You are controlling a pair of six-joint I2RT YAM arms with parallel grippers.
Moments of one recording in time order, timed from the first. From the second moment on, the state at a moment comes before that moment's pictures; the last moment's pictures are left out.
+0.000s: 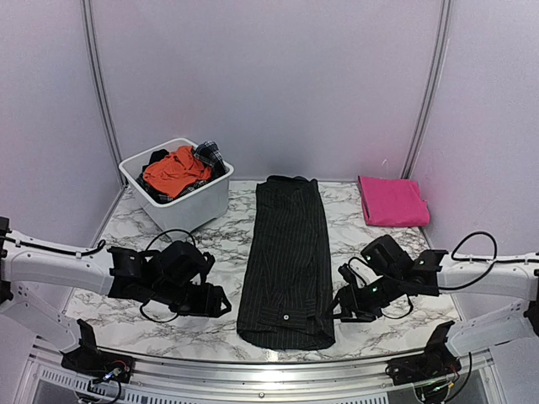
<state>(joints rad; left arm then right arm) -1.07 1.35 0.74 -0.37 -0.01 -0.88 0.77 1.16 0.57 -0.46 -0.44 0.76</state>
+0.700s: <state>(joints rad) -1.20 1.53 0.59 0.07 0.07 -1.13 0.79 1.20 0.34 -0.04 -0.47 1.00</state>
